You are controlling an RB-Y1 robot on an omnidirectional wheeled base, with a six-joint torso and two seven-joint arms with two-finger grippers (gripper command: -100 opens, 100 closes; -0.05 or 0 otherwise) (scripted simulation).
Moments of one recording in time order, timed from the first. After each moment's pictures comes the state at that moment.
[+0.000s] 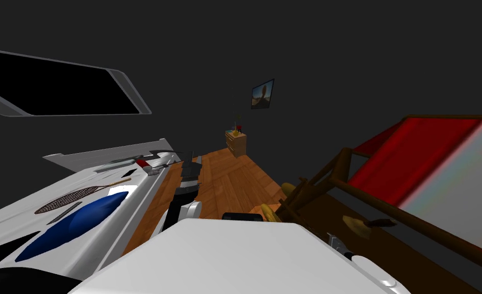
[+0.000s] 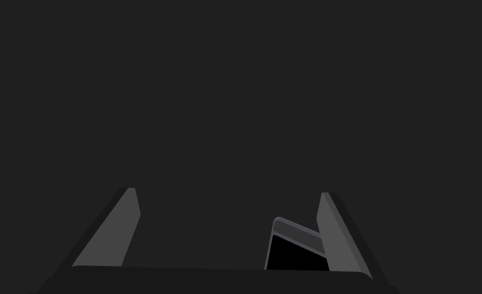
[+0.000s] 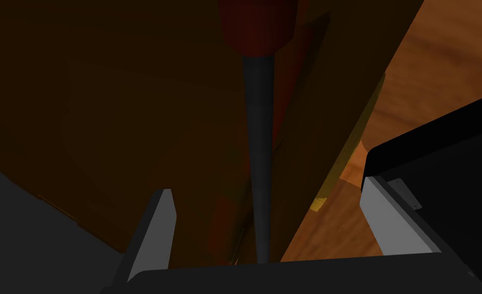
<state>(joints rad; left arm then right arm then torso) 0.51 0.00 -0.01 -2.25 -0.02 -0.42 -0.05 0.30 -0.74 0.30 -0.71 1.26 -0.12 0.61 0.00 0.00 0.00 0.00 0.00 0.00</state>
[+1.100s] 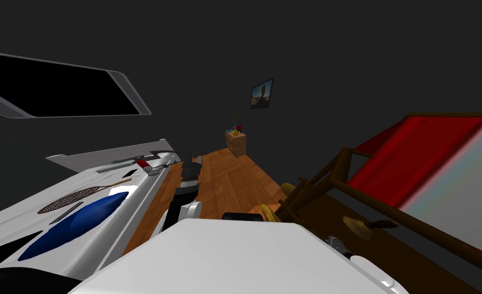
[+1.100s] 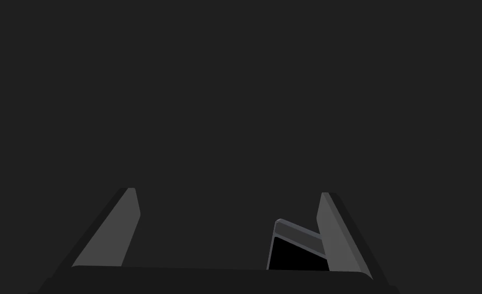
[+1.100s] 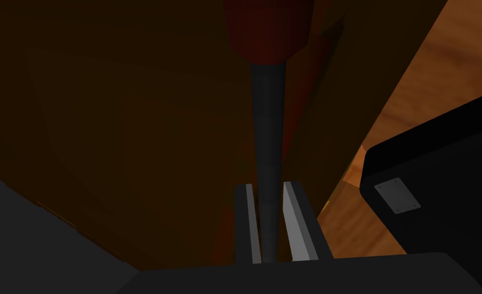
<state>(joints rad) 0.51 0.00 -0.01 -2.25 -0.02 -0.42 -0.05 0.30 -0.75 0.36 -0.73 1.27 -0.09 0.55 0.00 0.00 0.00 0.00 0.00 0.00</state>
